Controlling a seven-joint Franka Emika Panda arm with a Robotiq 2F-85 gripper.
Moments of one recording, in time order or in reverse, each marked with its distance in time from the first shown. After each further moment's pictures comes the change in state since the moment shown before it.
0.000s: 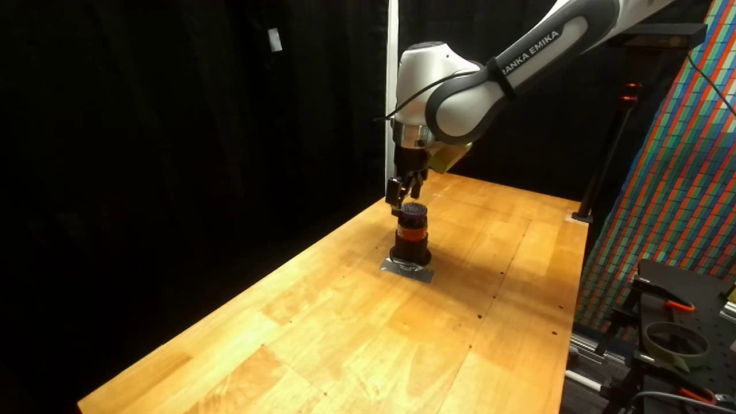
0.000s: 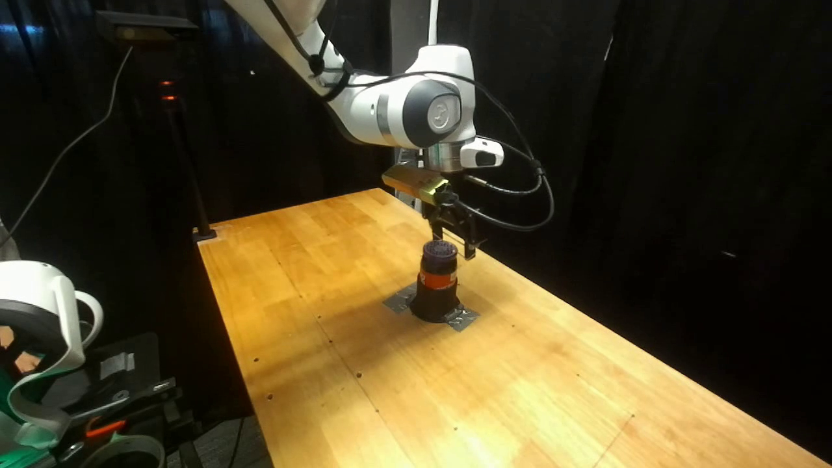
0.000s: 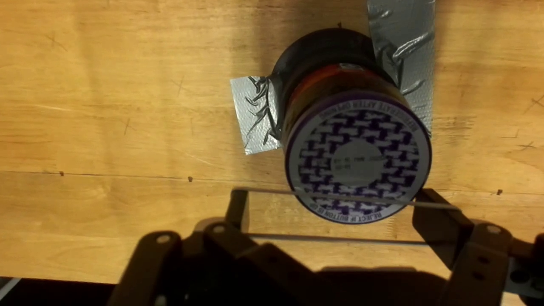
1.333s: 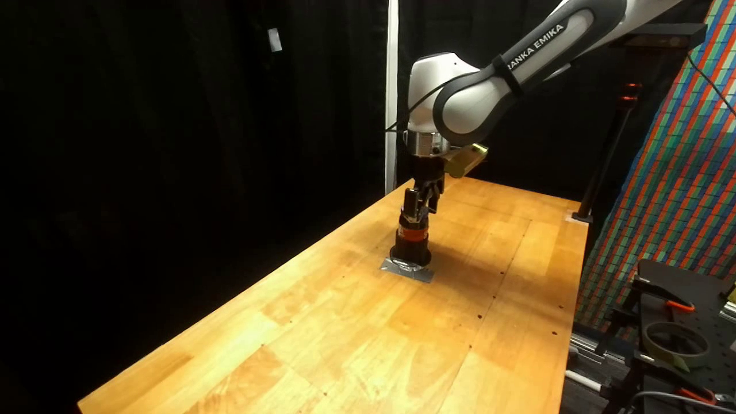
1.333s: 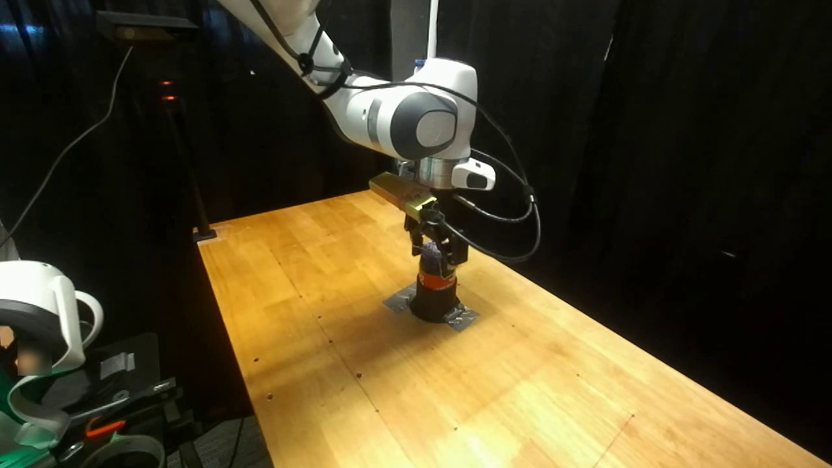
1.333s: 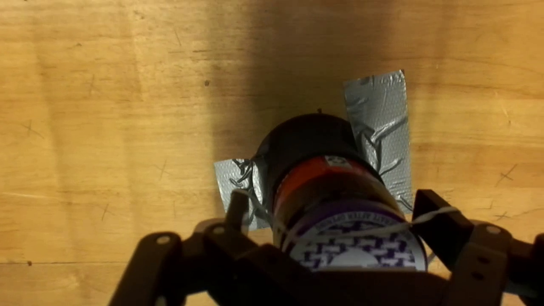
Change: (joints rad) arm -0.018 -0.041 0.003 -0.097 0.140 -0.060 -0.097
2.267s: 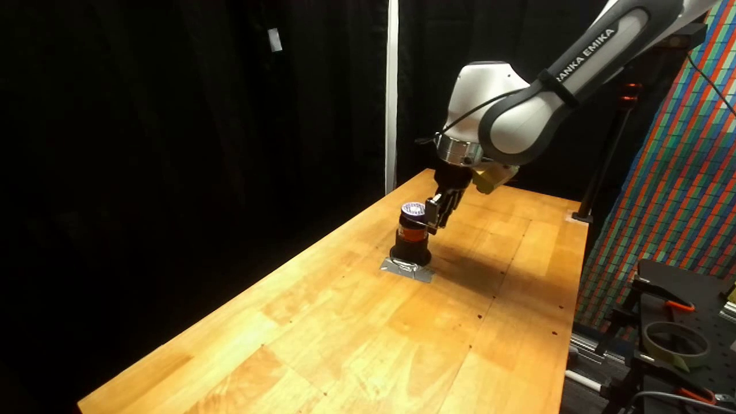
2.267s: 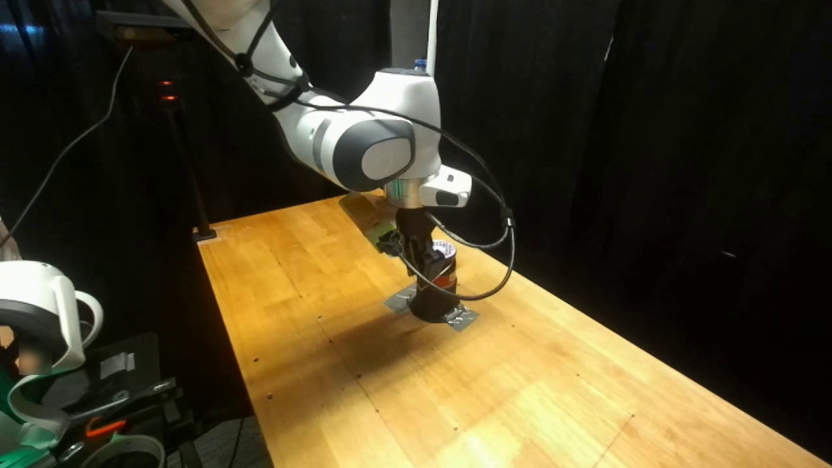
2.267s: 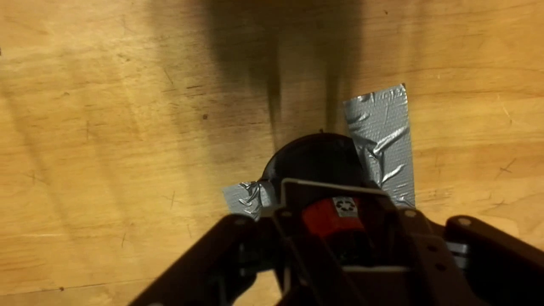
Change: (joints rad) arm -0.004 -0.157 -0.011 -0.346 0.043 0.377 0.054
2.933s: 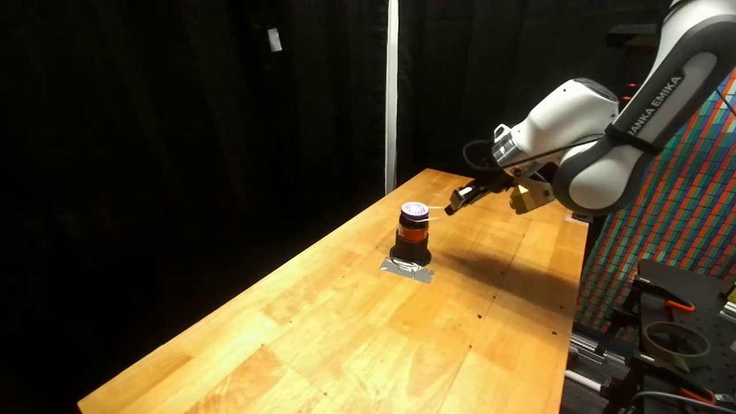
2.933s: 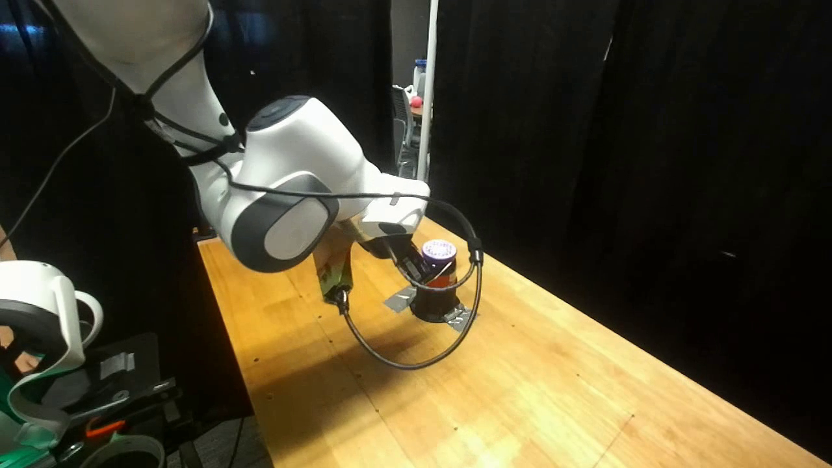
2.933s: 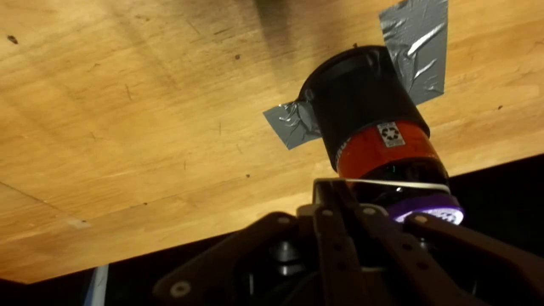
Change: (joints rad) arm 0.231 -0.089 -0.282 -0.404 -0.019 0.799 0.204
